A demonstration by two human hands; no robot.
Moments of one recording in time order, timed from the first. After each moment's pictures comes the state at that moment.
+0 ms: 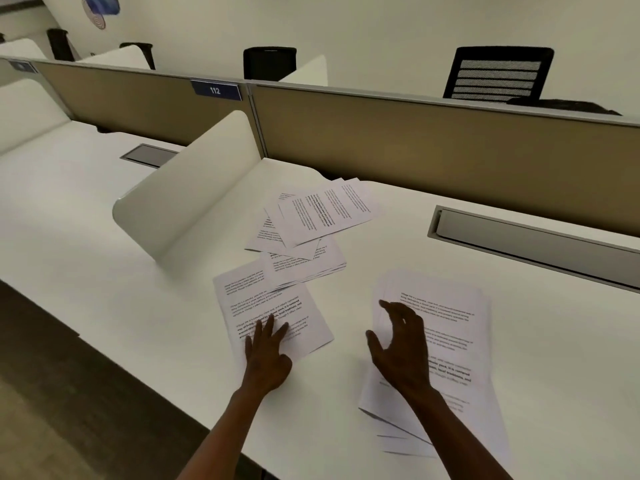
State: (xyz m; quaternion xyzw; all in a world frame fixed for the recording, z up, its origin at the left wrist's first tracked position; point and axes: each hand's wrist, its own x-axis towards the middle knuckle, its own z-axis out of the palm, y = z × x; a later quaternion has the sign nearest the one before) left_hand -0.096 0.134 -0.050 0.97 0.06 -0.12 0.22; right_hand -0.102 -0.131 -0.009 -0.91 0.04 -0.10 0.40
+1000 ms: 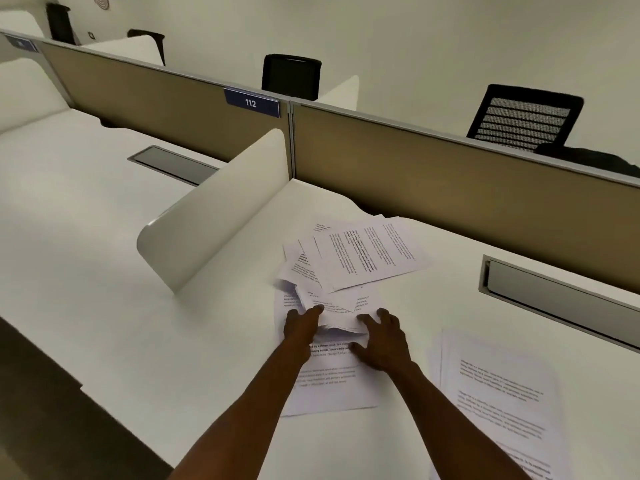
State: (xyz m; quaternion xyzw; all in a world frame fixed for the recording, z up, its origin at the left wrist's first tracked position) left_hand 0.094 0.182 -0.015 0.60 0.37 -0.14 0.70; right_hand 0.075 -0.005 -0.032 -0.98 -0.02 0.14 0.15
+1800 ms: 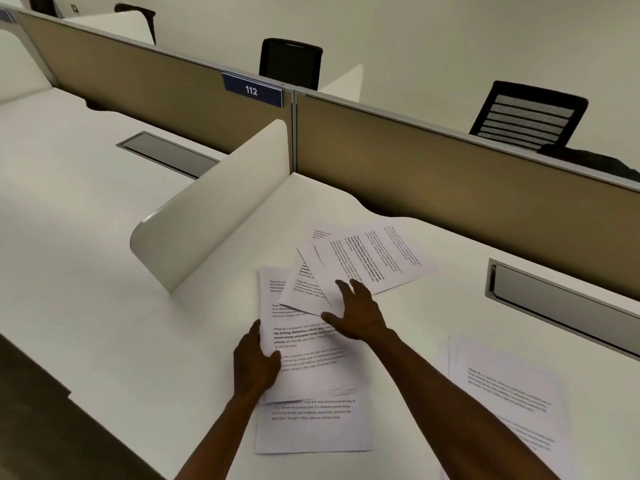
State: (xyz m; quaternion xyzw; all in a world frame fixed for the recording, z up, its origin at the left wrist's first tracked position) left_hand 0.033 0.271 -0.036 0.85 0.22 -0.03 0.48; right_hand 0.137 0.058 -0.004 -0.96 -0.06 0.17 0.21
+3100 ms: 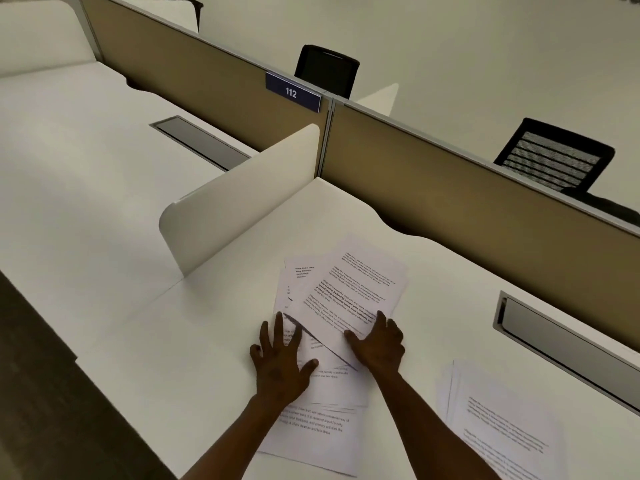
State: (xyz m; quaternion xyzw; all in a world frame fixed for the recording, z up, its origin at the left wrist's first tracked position) left_hand 0.028 0.239 -0.075 0.97 0.10 -0.07 0.21; right_hand 0.104 0.050 -0.028 -0.96 0.15 0.13 0.20
